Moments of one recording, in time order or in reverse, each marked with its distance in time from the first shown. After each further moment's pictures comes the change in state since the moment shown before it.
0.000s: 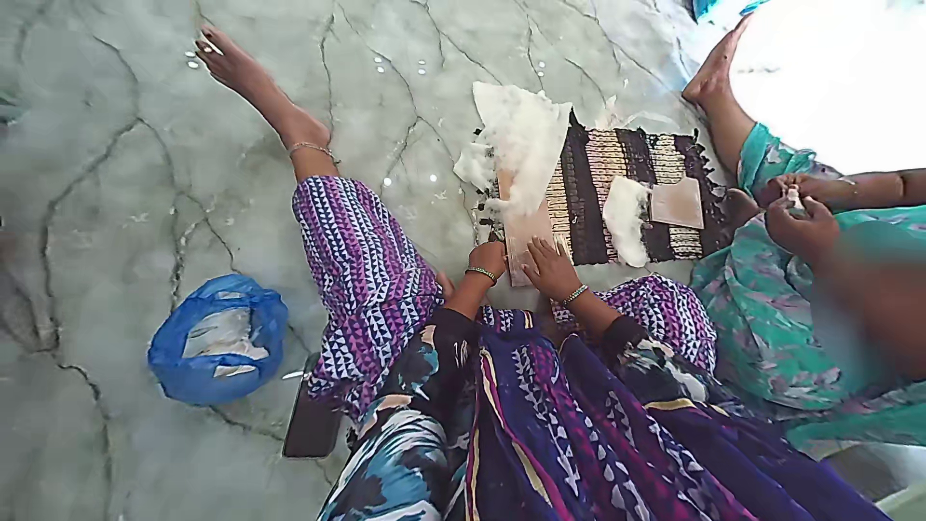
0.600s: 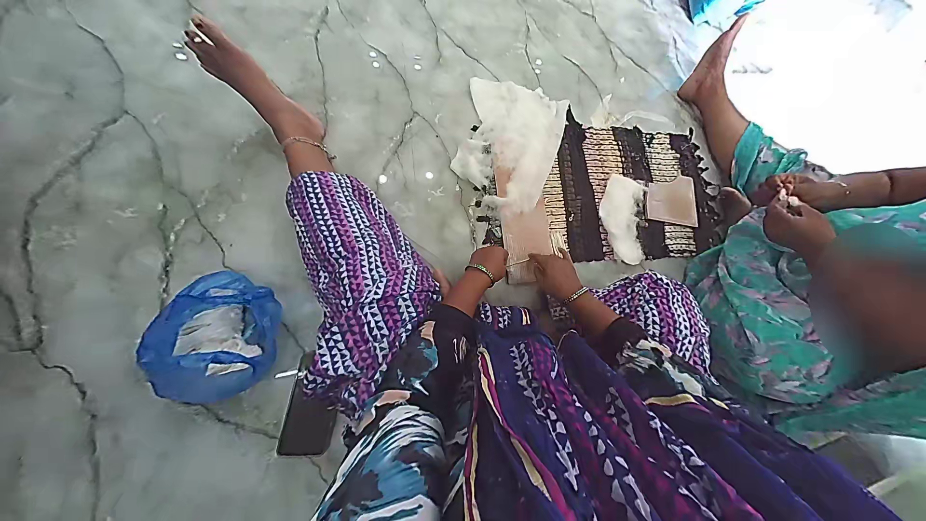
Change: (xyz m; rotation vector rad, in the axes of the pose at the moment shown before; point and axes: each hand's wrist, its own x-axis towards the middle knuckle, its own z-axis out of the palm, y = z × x) left_hand 0.006 -0.003 0.010 0.134 -0.146 0.134; right_hand -0.010 0.007 0.004 0.030 -0.039 0.066
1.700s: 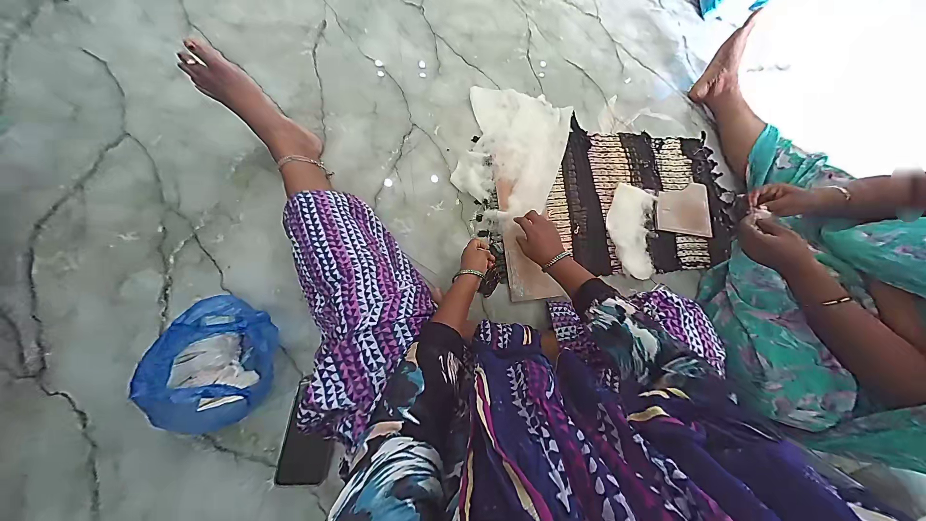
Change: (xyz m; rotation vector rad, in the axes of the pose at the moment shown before) left_hand 0.010 -0.016 -0.023 -1.123 0.360 -0.311; right_hand 0.104 -0.002 -0.034 0.047 0.310 -0.145
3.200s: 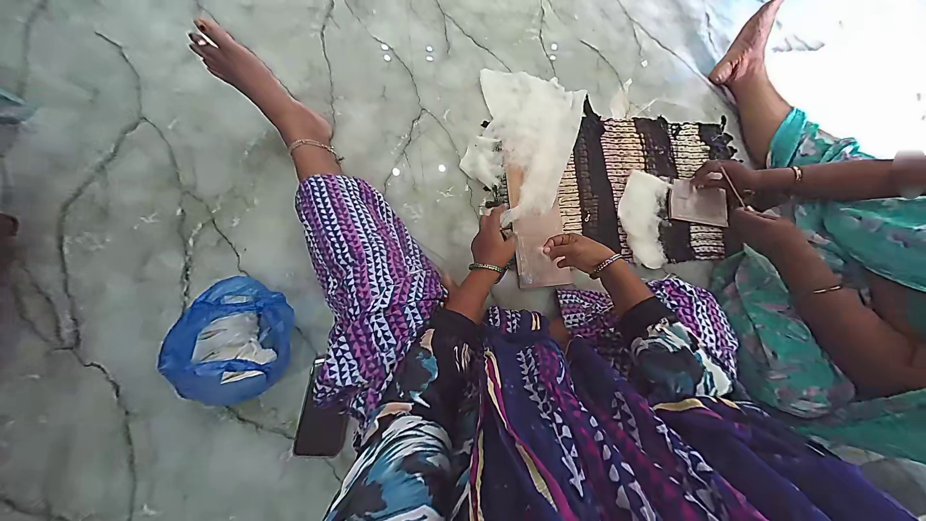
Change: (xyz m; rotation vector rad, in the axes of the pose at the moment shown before) left_hand -0.019 0.009 0.005 0.437 0.138 0.429; right_hand -0.061 0.015 -0.042 1.076 -0.481 0.411
